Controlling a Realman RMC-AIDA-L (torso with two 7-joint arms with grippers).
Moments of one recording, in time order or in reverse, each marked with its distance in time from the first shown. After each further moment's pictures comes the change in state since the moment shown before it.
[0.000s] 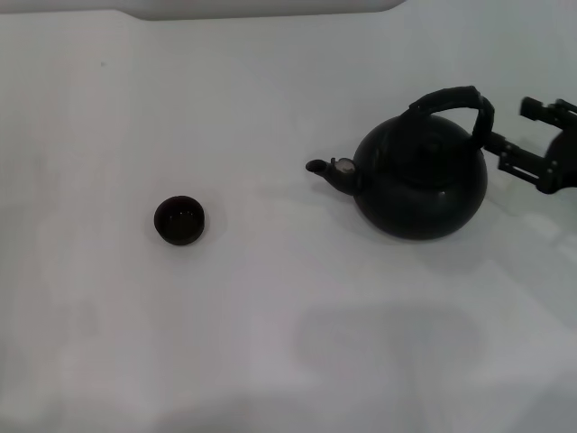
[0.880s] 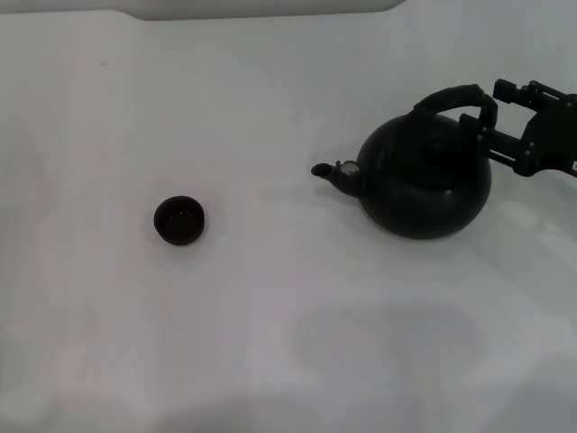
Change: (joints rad) left arm 0.001 0.002 0.003 0.001 -0.001 0.002 0.003; right arm 0.045 0.000 -0.047 -0.006 0.027 0.003 0.048
